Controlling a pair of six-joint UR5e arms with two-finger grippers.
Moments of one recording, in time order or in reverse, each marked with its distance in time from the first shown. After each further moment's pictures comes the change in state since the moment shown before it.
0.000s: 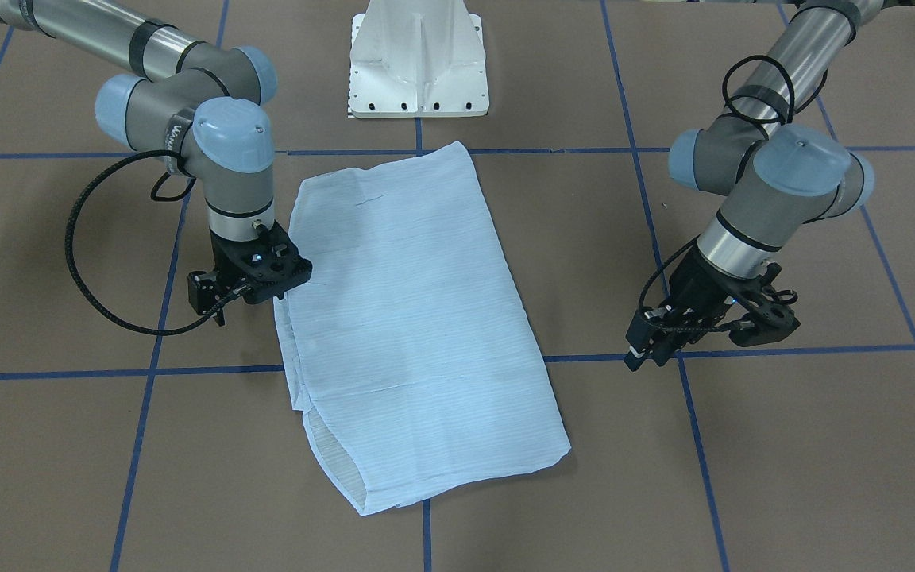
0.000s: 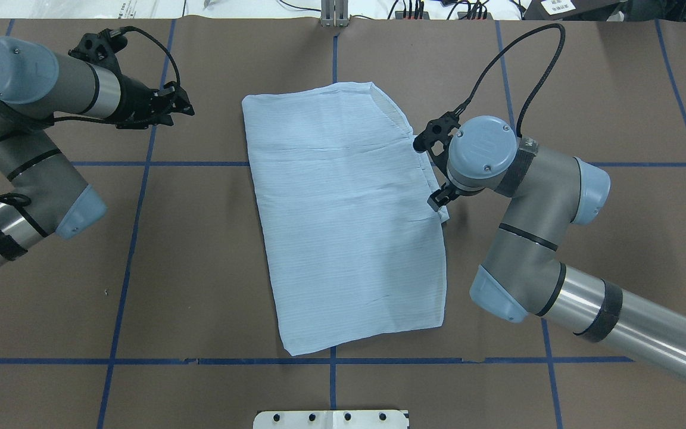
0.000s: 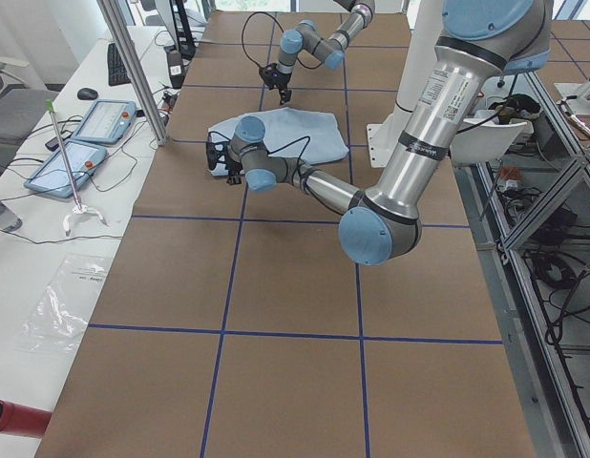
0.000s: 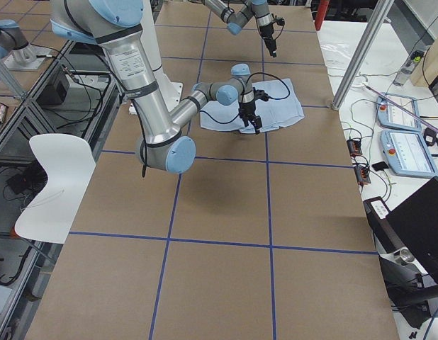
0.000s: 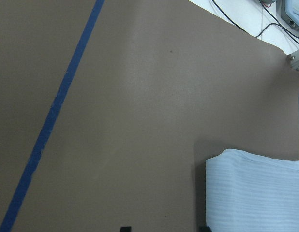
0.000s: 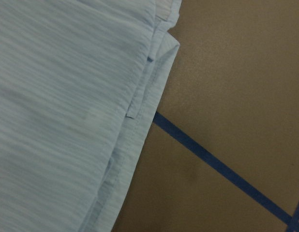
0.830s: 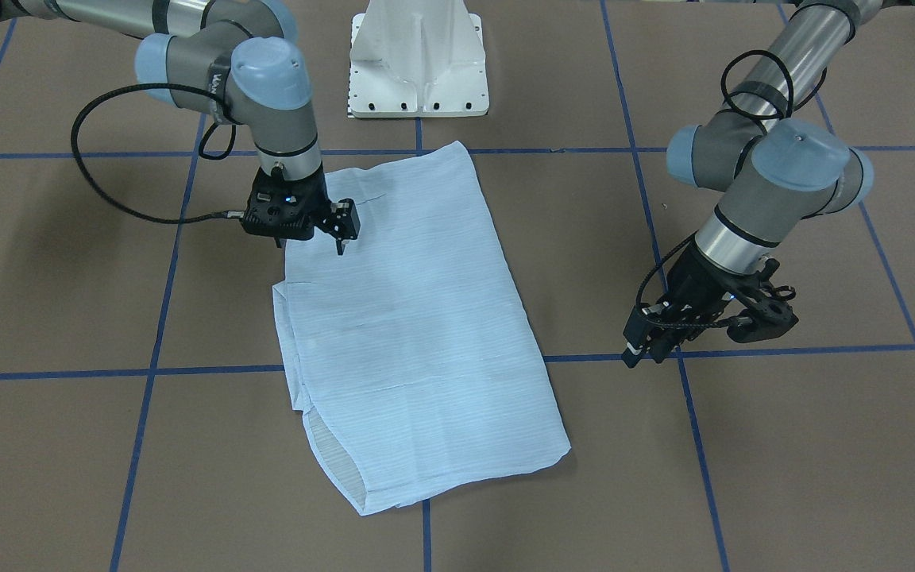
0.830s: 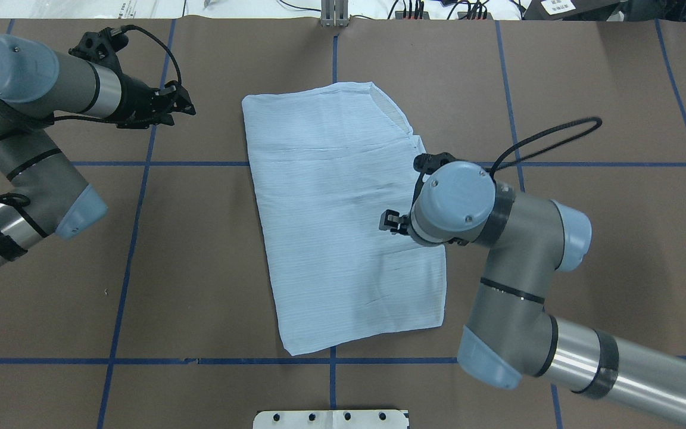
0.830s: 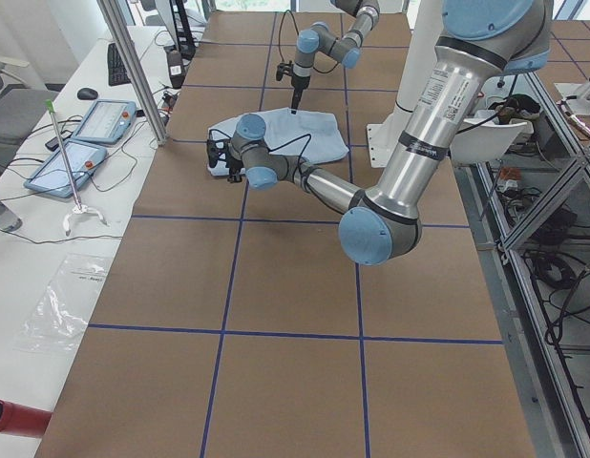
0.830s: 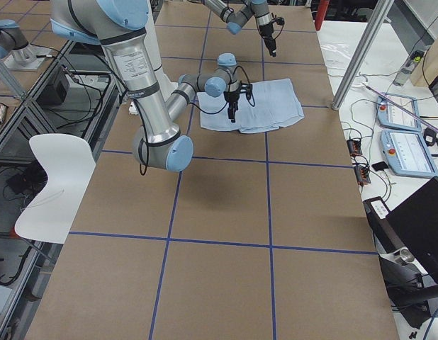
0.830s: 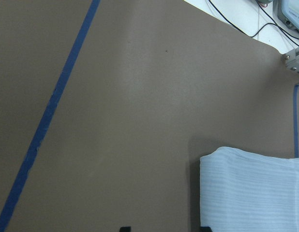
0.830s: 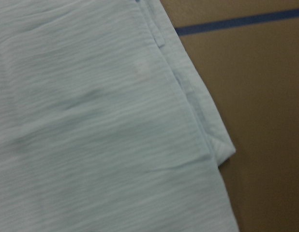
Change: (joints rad) left arm 0.001 0.000 -0.014 0.015 -0.001 -0.001; right arm -0.165 -0.005 0.137 0.004 0.044 1.079
